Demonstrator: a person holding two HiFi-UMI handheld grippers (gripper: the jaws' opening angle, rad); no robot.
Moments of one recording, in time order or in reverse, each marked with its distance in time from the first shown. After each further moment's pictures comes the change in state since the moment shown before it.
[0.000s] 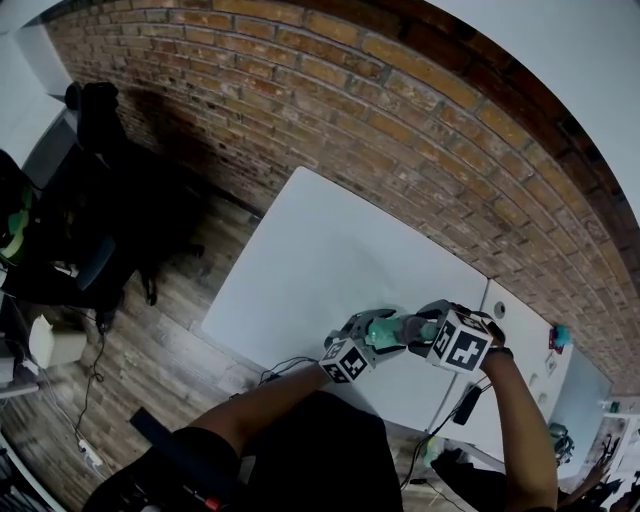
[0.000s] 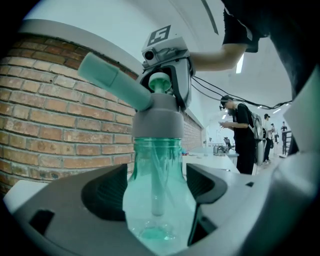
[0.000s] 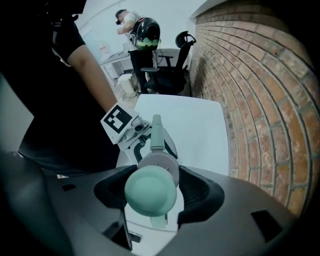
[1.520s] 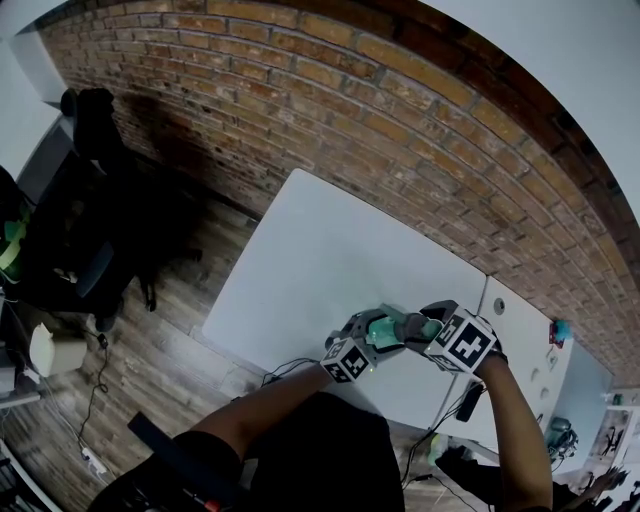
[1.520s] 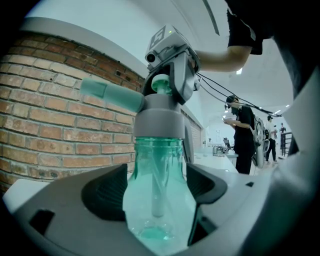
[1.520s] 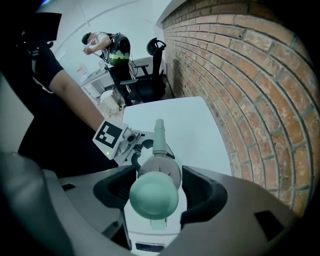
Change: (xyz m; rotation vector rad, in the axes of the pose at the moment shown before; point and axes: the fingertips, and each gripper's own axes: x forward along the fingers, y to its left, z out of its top) left arm 0.000 -0.001 -0.001 -0.012 0.000 -0.008; right arm -0.003 -0.005 0.002 0.275 -0.081 -0.047
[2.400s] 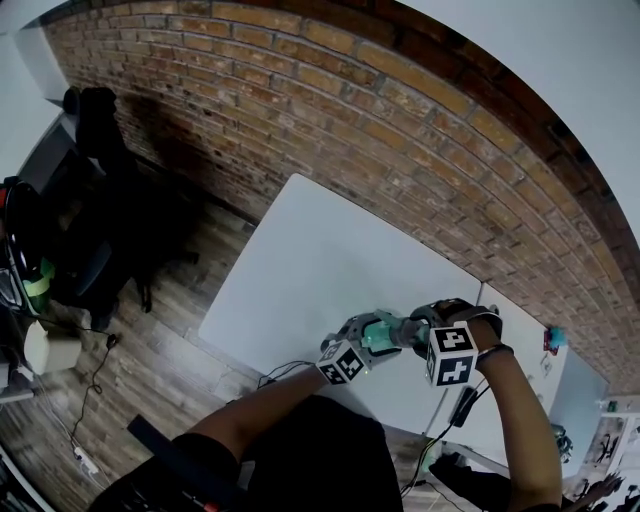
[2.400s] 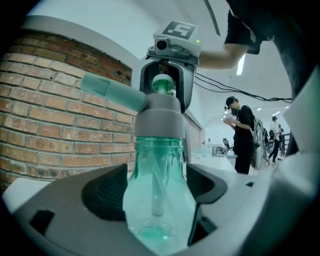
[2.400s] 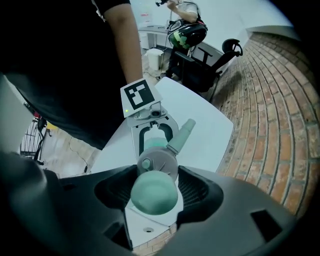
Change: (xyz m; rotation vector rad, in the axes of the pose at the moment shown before) left arm -0.001 0.001 -0.001 -0.012 0.007 -0.010; right arm -0.004 0.011 -0.007 -0.733 0.240 -0.033
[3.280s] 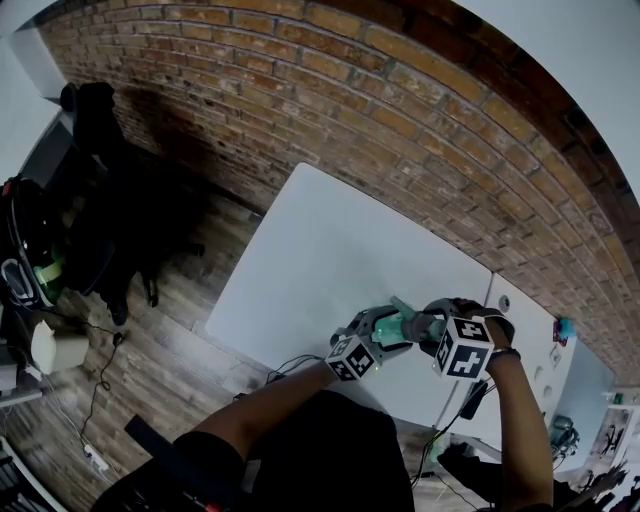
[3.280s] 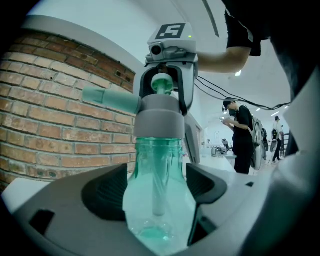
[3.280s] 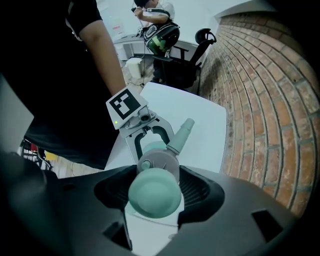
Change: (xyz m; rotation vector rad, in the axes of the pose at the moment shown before) left arm -0.002 0.000 0.002 0.007 -0.017 -0.006; right arm 0.009 -0.003 -0.001 0.260 -0.052 0.015
